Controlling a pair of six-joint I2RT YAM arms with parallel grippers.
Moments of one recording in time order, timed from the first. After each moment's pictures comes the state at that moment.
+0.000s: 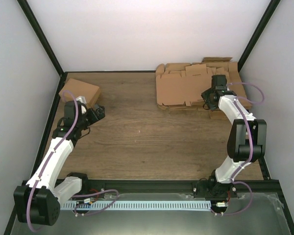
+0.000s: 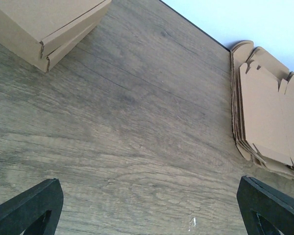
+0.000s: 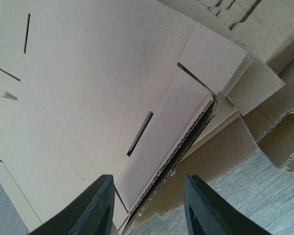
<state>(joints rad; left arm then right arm) -0.11 1.00 0.75 -0.38 0.14 -0.59 -0.01 1.69 1.24 -0.49 0.05 1.00</state>
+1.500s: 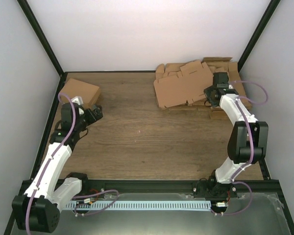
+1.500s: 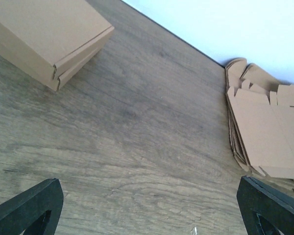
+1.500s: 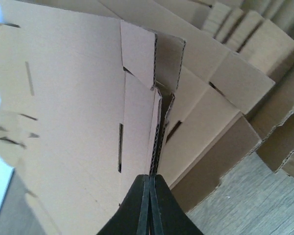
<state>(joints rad) -0.11 0.93 0.74 -0.38 0.10 -0.58 -0.01 1.68 1.27 -0.50 0.12 1.07</state>
